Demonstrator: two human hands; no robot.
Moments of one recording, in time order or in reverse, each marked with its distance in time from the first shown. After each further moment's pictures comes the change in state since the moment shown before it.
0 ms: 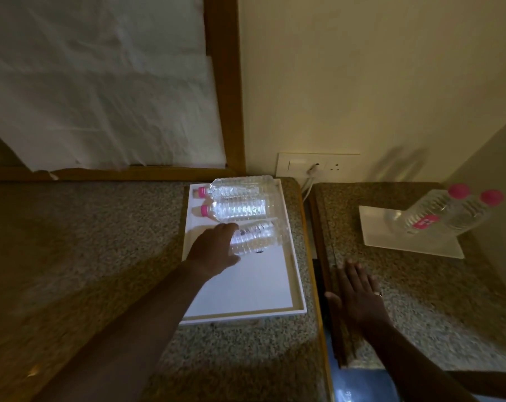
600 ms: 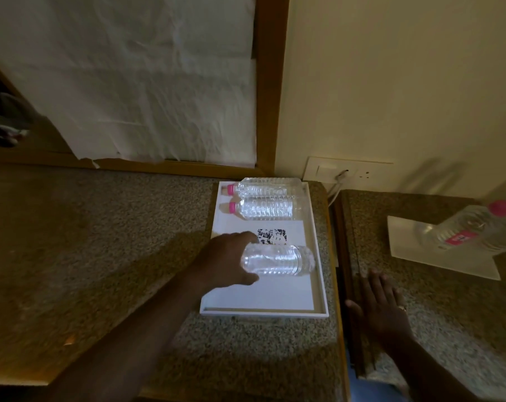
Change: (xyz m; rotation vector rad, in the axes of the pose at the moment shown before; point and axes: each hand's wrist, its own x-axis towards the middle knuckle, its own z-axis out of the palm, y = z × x) left_hand -0.054 -0.005 -0.037 -0.136 -0.015 0.065; right_hand 0.002 0.002 0.008 -0.035 -0.020 0.028
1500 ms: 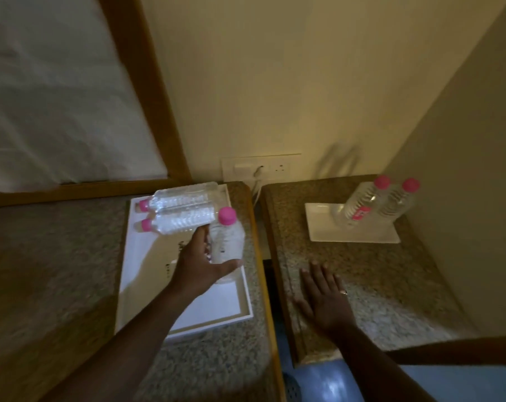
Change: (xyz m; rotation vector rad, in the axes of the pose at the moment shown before) left_hand 0.061 0.074 0.077 -0.516 0.219 -0.069; right_hand -0.019 0.042 -0.002 0.067 0.053 -0.032
